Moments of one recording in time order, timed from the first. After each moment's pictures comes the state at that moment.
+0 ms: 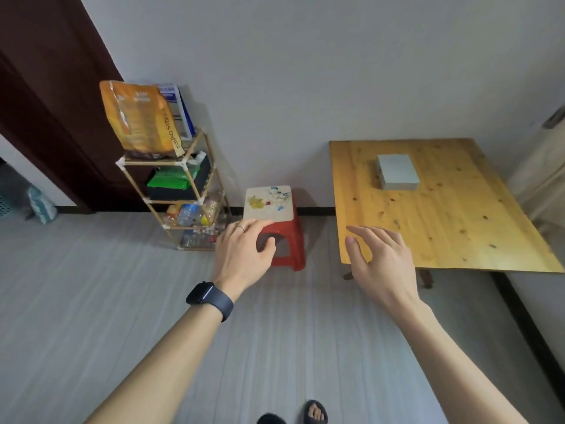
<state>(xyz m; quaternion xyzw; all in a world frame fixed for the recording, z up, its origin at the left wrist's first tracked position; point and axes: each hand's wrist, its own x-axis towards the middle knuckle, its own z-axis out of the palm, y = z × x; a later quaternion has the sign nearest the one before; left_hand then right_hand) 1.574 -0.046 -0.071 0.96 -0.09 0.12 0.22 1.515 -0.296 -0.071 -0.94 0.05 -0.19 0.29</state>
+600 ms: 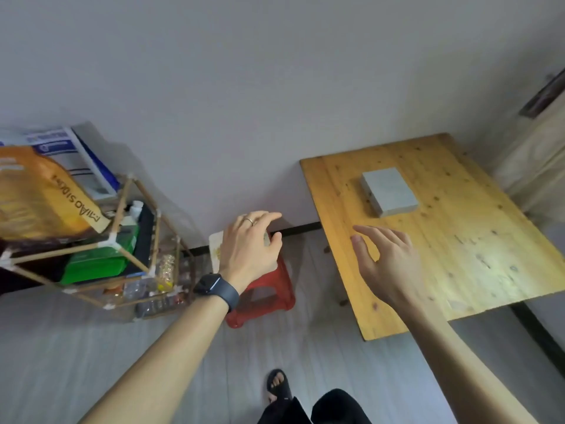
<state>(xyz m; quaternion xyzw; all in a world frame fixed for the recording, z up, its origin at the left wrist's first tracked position) 1.955 -0.083 -0.095 0.95 -0.24 0.04 0.22 1.821 -0.306 -0.094 -0.93 0.20 -0.18 0.25</state>
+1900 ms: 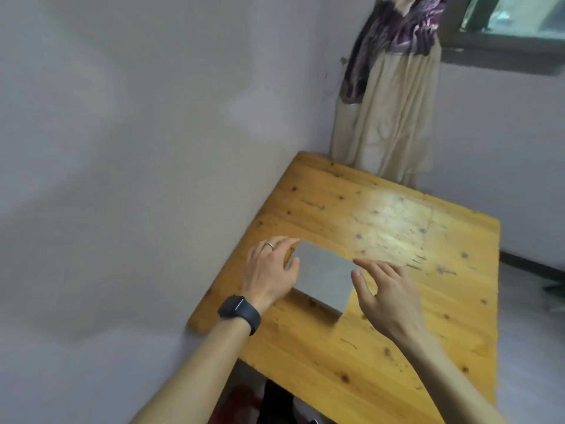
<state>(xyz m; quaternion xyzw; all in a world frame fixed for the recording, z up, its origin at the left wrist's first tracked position) 2.328 -0.549 -0.163 0.75 -0.62 -0.15 0.16 2.087 -0.569 -0.169 -0.76 0.59 -0.17 0.20</state>
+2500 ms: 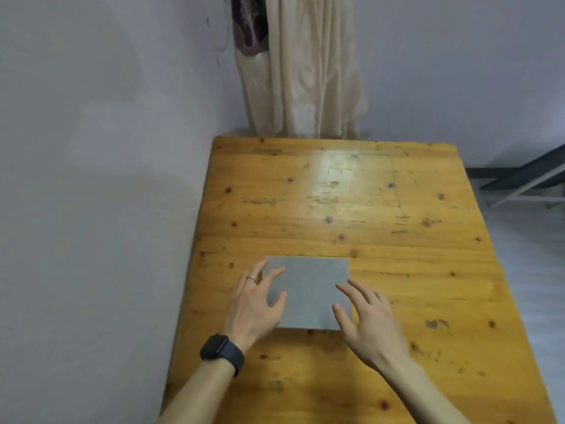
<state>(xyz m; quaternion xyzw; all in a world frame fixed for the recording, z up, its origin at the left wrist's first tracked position) 2.369 -0.646 -0.328 0.63 -0.71 -0.31 0.06 2.136 -0.585 -0.325 -0.62 0.72 -0.12 0.28</state>
